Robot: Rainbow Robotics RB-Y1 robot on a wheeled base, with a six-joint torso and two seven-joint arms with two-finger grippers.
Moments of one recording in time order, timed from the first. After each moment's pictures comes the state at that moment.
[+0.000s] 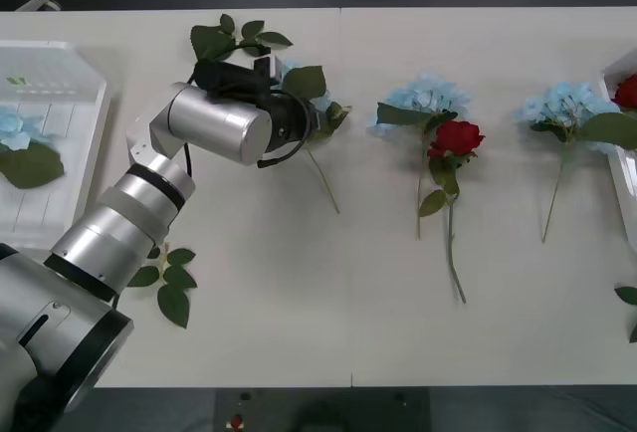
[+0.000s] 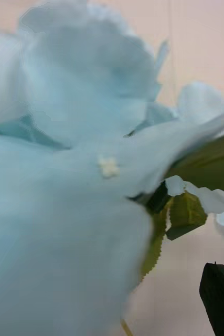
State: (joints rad) right arm -0.48 -1.18 0.51 -0.75 -1.89 0.68 2.31; left arm -0.79 0.22 -0.37 -1.08 0.47 0.79 -1.08
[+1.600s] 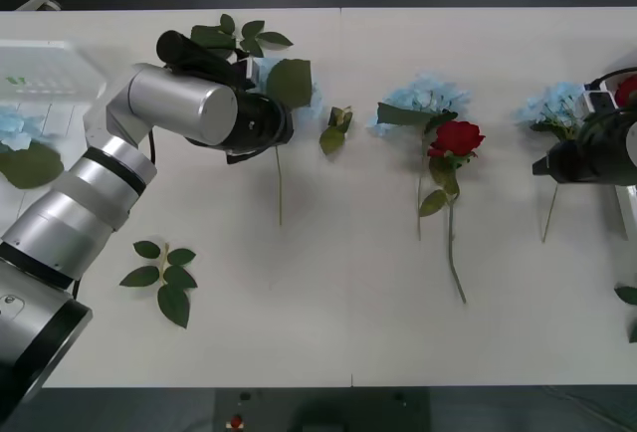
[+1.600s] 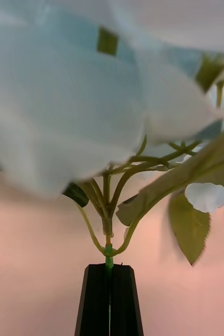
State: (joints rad) right arm -0.55 -0.98 0.49 -1.32 -0.88 0.97 1.24; left arm -0.79 0.37 -0.39 -1.22 0.68 1.04 -1.08
